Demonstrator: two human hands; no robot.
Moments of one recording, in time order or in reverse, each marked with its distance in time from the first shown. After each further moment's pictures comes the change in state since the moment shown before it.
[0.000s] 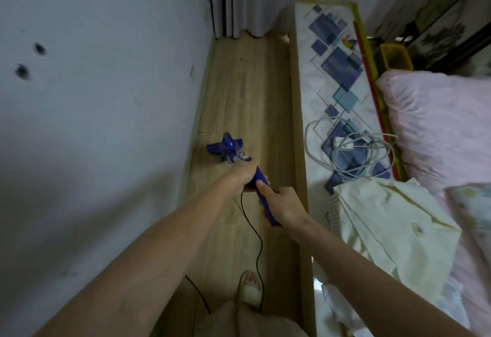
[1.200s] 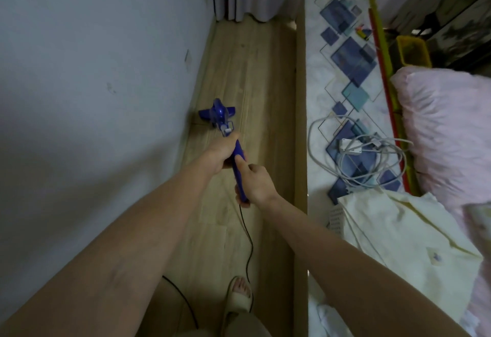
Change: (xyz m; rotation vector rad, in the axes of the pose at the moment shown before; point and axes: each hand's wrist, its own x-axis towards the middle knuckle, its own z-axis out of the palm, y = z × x) left_hand 0.104 0.041 -0.017 -0.064 0.068 0.091; right_hand 0.114 -0.025 0.018 0.008 -0.047 -0.044
